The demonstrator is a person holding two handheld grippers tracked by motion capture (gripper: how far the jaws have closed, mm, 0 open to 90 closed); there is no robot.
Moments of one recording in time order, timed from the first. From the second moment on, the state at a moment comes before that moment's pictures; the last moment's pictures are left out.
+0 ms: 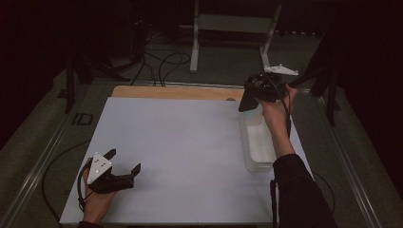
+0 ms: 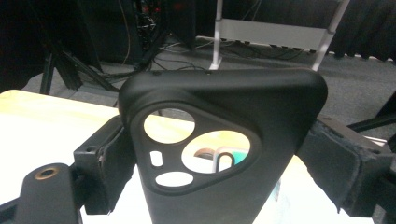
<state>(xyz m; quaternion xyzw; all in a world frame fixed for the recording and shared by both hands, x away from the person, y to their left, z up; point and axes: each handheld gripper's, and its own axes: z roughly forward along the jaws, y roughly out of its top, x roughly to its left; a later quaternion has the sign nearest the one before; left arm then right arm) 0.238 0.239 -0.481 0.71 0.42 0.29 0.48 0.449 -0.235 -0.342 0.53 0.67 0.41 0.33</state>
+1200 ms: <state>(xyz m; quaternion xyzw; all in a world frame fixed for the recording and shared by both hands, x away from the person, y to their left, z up) 0.239 0.239 -0.481 0.71 0.43 0.29 0.48 0.457 -0.255 -0.356 0.57 0.65 0.38 0.34</state>
